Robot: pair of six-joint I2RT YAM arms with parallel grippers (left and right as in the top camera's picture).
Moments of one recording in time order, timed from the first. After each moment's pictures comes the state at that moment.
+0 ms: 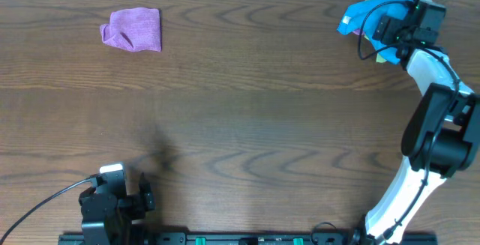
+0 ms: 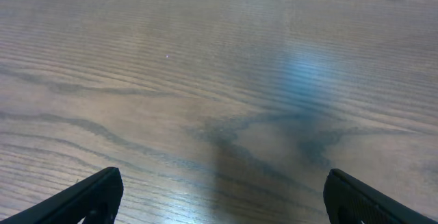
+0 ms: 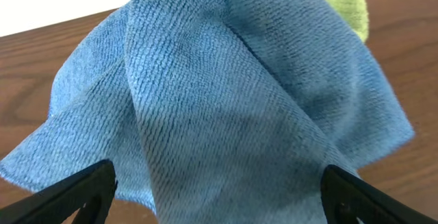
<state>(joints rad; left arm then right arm) 0.03 0.01 0.42 -1.10 -0.15 -0.04 -0.27 2.19 1.55 -0.06 -0.02 0.09</state>
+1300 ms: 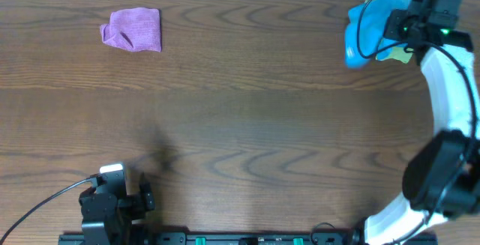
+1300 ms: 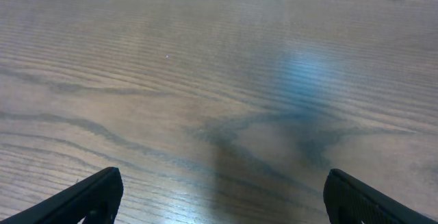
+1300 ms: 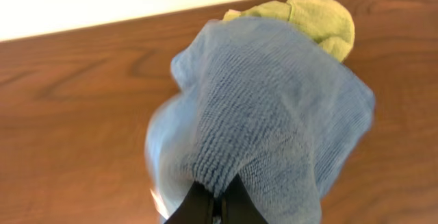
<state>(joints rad) 0.03 0.01 0.42 -1.10 -0.15 -0.04 -0.21 1.84 1.59 -0.53 -0.06 0.05</state>
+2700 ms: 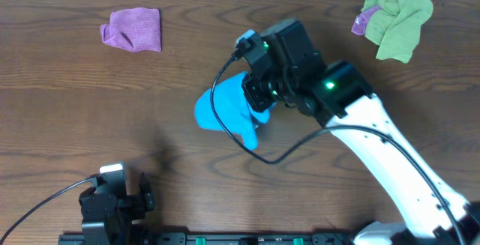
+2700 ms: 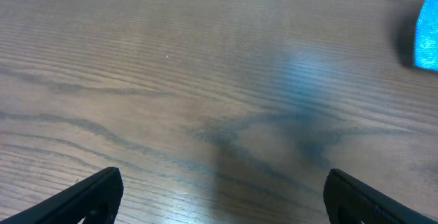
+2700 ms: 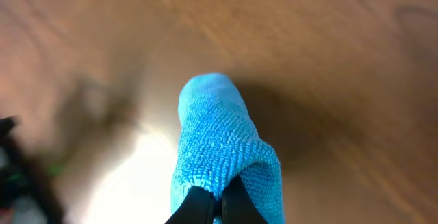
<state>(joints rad) 0.03 0.01 0.42 -1.10 -0.15 -0.04 0.62 1.58 1.60 -0.91 -0.18 -0.02</state>
